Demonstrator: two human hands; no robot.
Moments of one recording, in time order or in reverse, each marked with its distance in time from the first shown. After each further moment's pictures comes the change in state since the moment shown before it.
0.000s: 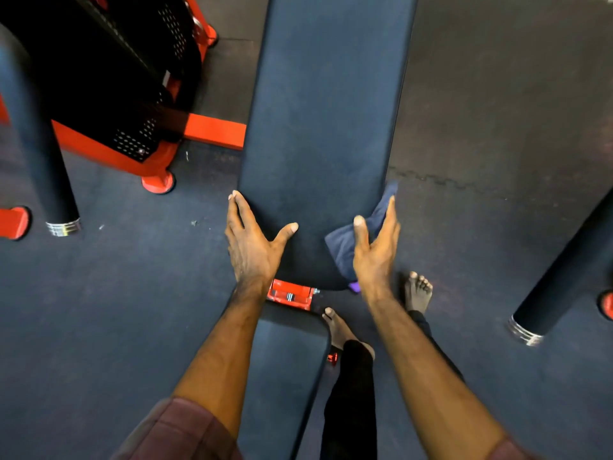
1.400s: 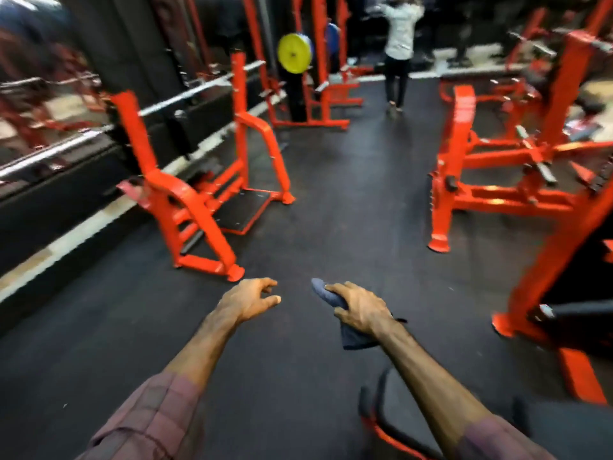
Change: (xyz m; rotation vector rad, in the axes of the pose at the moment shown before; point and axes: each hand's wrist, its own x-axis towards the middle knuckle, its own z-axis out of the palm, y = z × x) left_hand -0.795 -0.077 -0.371 -0.172 0.480 -1.039; right_hand -0.571 -0.279 -0.160 -0.821 -1.779 -1.703
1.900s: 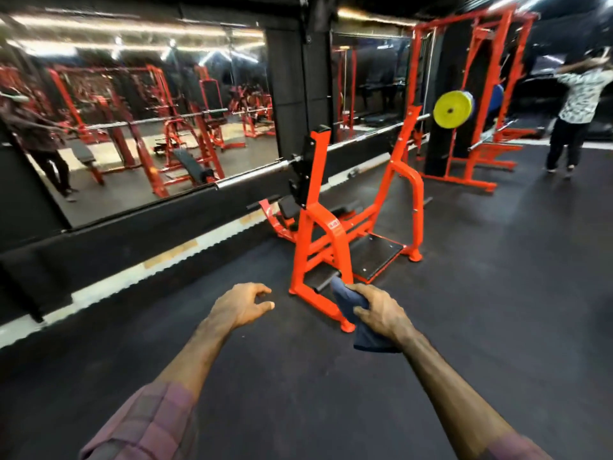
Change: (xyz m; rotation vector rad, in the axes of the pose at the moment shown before) left_hand -0.063 -0.455 -0.261 -0.044 0.338 -0.354; right_hand 0.297 -0.438 0.098 0.112 0.017 -0.376
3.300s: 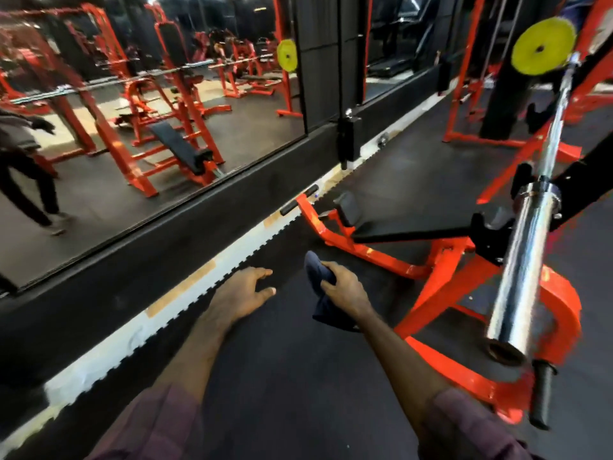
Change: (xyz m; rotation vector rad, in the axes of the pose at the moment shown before) left_hand 0.854 -0.665 -0.268 -0.015 -0.019 0.119; right_hand 1.013 -0.399 0.407 0.274 0.089 0.162
